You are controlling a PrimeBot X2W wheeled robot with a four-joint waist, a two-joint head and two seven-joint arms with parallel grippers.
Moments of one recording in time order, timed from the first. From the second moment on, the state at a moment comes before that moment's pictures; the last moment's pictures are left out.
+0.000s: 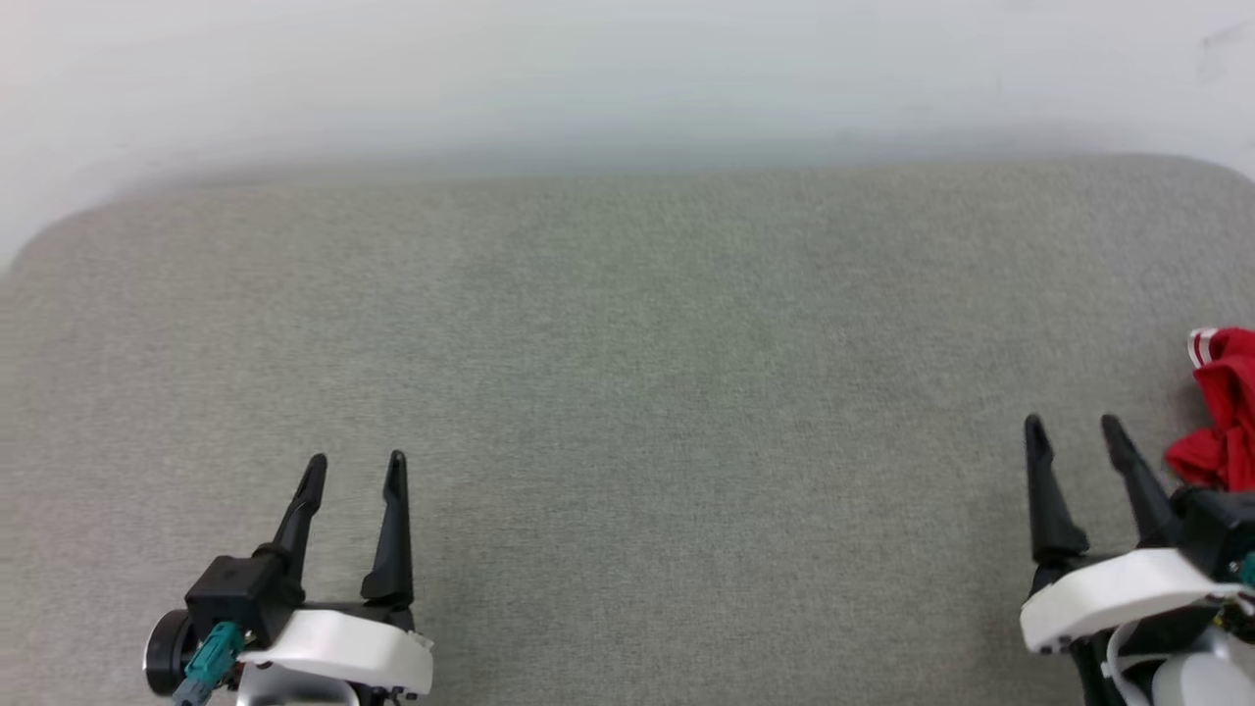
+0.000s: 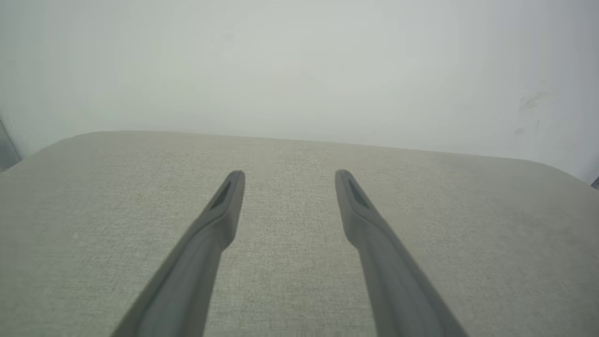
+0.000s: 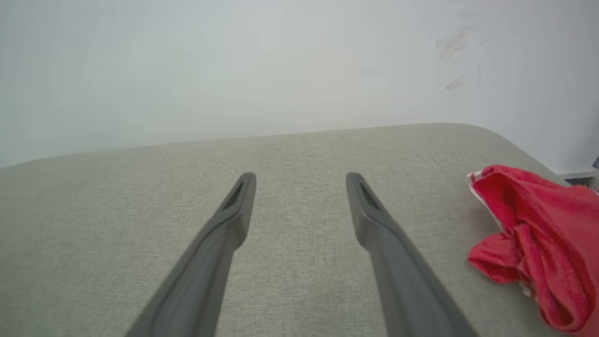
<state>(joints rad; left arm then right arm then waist) -0.02 0.11 -0.05 0.09 -0.24 -0.04 -0.26 -0.12 -0.08 -0.14 0.18 0.15 0.13 -0.15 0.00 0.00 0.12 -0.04</state>
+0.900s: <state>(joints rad) 0.13 0.09 0.00 0.11 -0.19 -0.06 -0.26 0.20 -0.05 -0.07 -0.17 0.17 0.13 -0.02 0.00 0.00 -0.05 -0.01</state>
